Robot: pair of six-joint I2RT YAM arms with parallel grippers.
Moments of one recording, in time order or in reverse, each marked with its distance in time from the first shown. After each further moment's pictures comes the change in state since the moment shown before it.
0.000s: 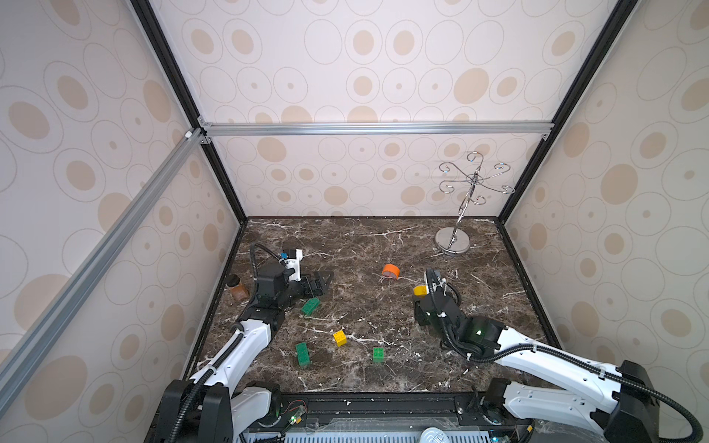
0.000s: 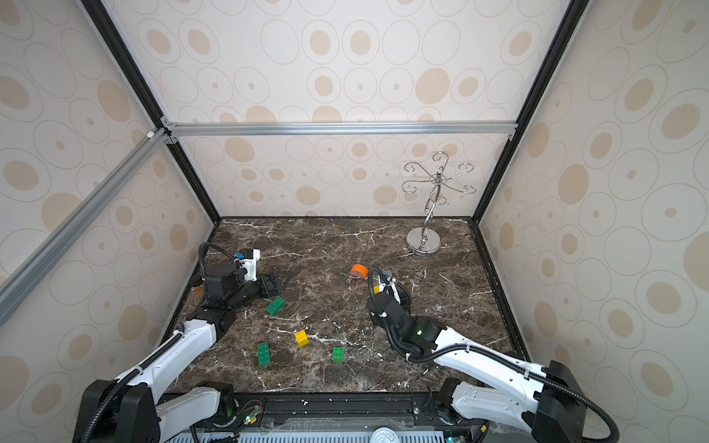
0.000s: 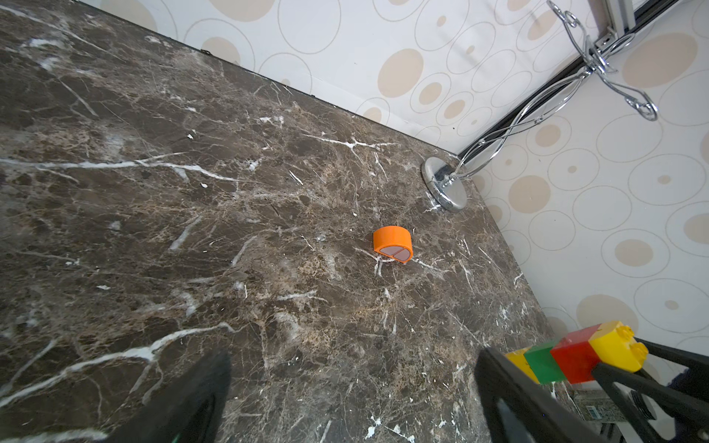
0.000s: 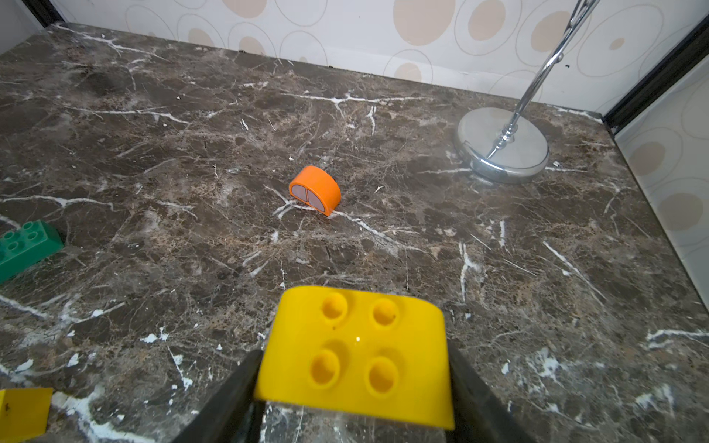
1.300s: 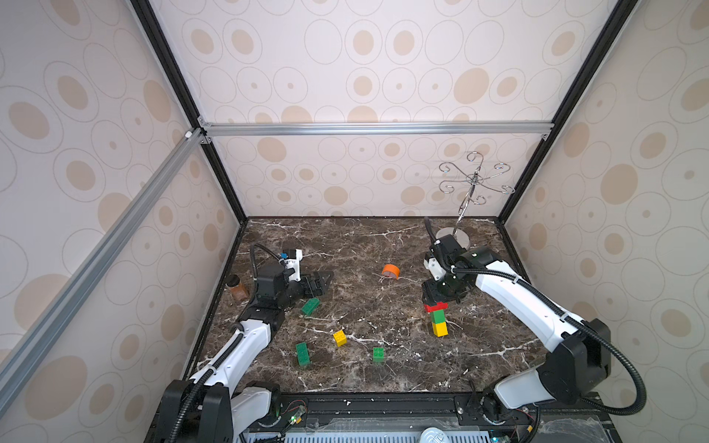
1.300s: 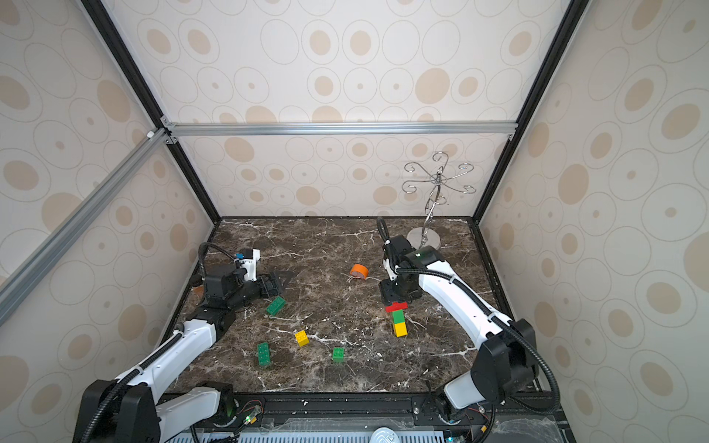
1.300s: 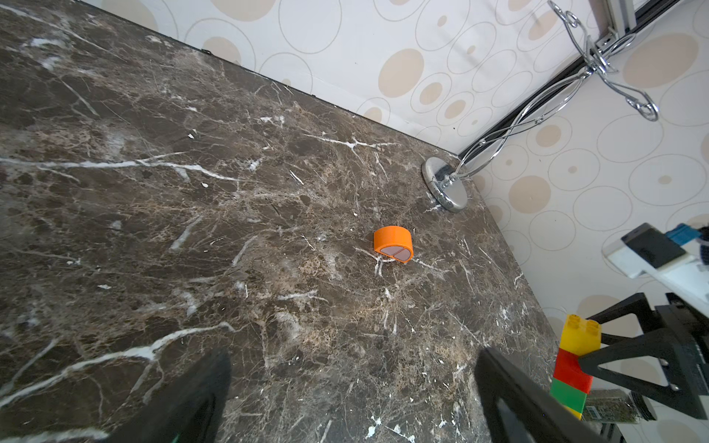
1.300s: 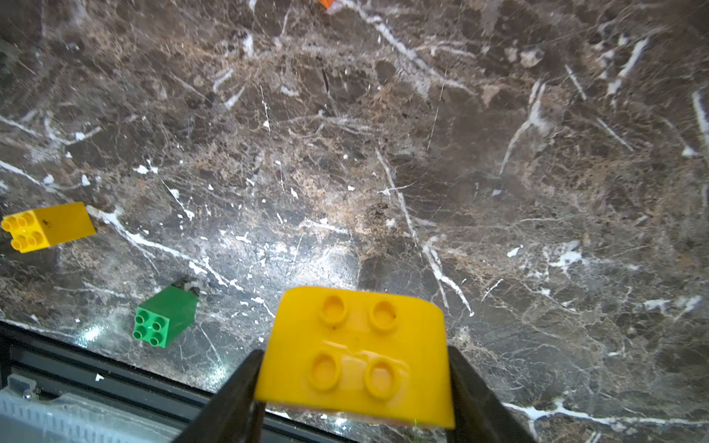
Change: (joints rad) left arm 0.002 0.000 0.000 -0.001 0.000 0.000; right arm -0.426 0.446 0.571 -0.748 -0.678 -0.242
